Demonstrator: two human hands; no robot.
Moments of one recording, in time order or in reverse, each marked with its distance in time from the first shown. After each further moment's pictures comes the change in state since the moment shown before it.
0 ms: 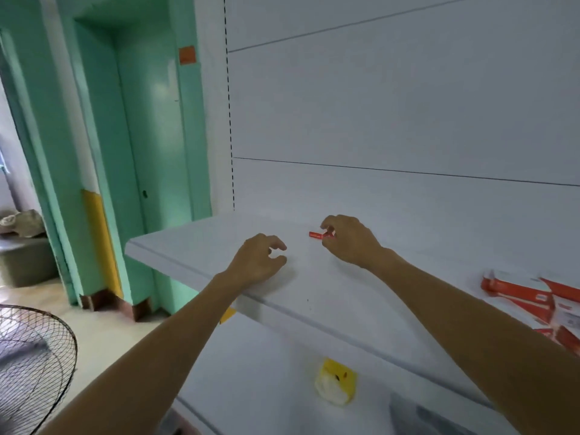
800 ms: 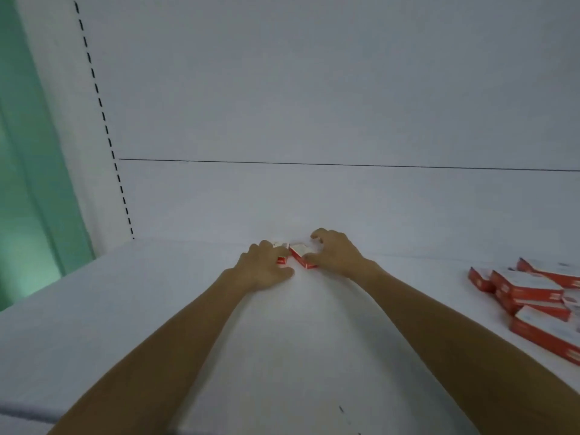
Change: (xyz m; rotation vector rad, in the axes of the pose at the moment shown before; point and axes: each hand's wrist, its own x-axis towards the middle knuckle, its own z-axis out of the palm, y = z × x) left_hand 0.185 -0.022 0.087 0.143 -0.437 0.298; right_hand 0.092 0.077 0.055 0.018 -0.024 0.495
